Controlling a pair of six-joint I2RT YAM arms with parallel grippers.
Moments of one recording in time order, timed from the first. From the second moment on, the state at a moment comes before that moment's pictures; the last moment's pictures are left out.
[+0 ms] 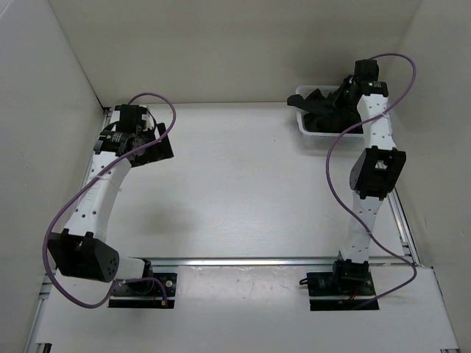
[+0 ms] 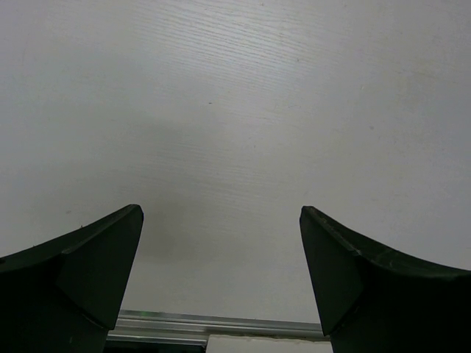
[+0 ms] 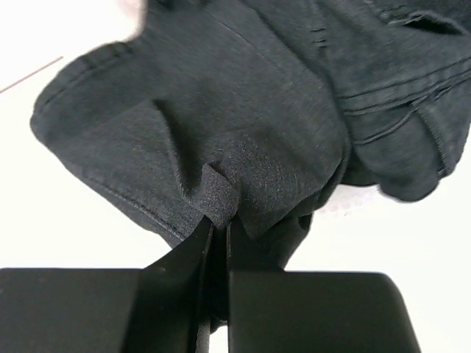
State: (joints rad) left arm -0.15 1.37 1.44 -0.97 -0.09 -0.34; right arm -0.07 2.29 2.35 -0.86 -0.07 0.34
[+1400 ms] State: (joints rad) left arm -0.43 1.26 1.00 -0.99 0.08 -0.69; right arm 0.05 1.35 1.10 -0.63 -0.16 0.42
